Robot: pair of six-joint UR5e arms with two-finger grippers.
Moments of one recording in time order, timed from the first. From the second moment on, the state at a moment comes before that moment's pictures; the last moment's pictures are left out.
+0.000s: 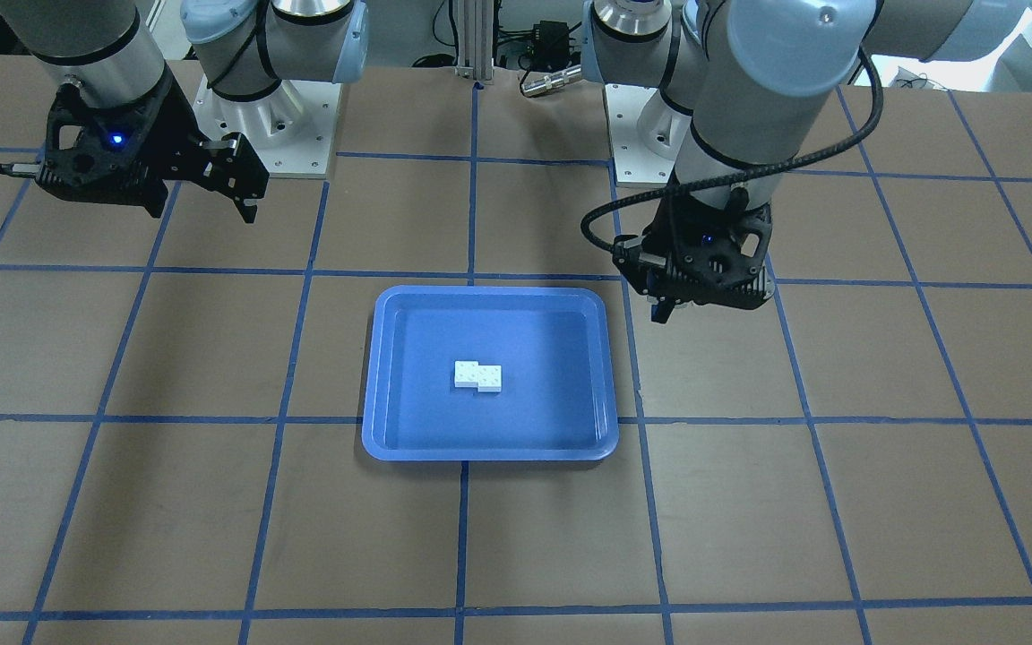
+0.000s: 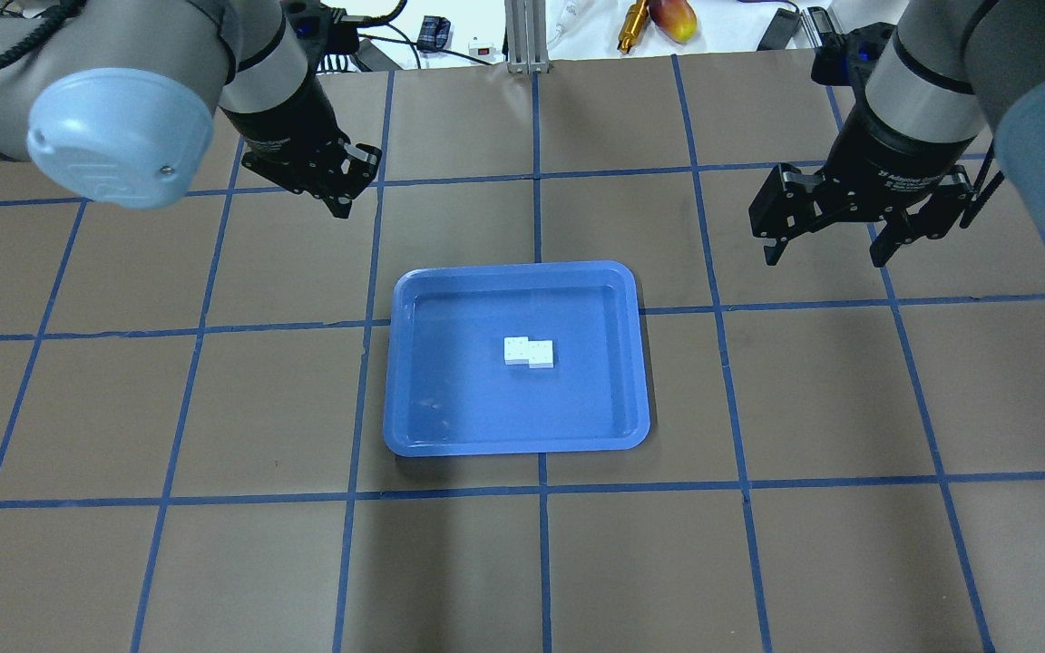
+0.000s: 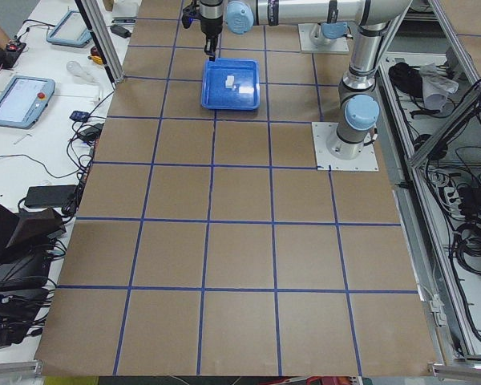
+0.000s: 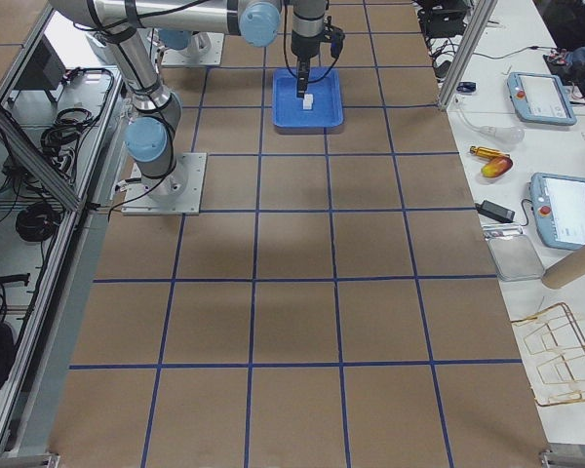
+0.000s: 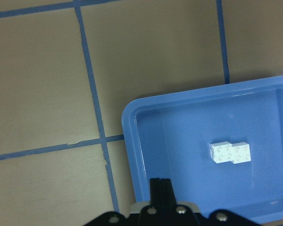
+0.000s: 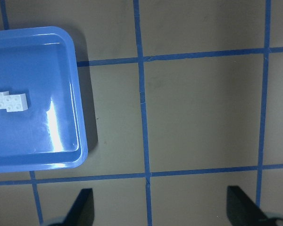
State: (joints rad) left arm -1.64 -1.68 -1.55 -1.41 1.58 0.14; right arm 1.52 -1.64 1.69 -1.57 -1.57 0.01
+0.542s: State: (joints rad) left arm -1.57 -1.56 -1.59 -1.50 1.60 0.20; right arm 1.52 -1.64 1.68 -1.58 -1.57 0.01
